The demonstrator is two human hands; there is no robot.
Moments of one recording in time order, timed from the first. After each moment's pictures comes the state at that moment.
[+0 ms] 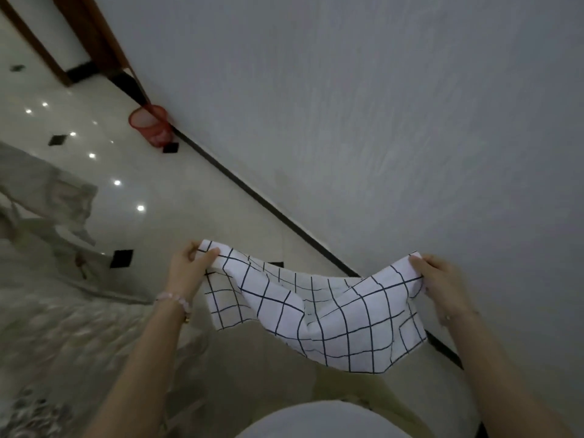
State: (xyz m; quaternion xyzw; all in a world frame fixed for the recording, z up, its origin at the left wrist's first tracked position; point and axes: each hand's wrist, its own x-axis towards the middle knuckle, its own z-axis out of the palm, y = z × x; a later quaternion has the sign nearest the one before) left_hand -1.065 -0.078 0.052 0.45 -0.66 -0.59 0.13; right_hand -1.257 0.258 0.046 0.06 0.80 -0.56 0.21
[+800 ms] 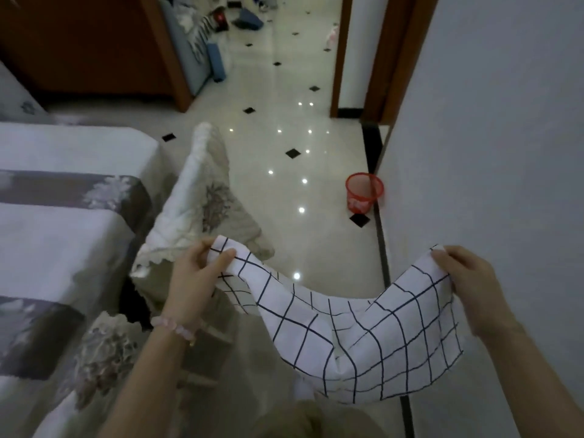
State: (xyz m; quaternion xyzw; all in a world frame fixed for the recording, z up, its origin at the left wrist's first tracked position) left_hand -1.089 -0.439 0.155 0.61 -0.46 -0.43 0.48; right_hand -1.443 -0.411 0.138 -0.40 0.70 -0.46 0.36
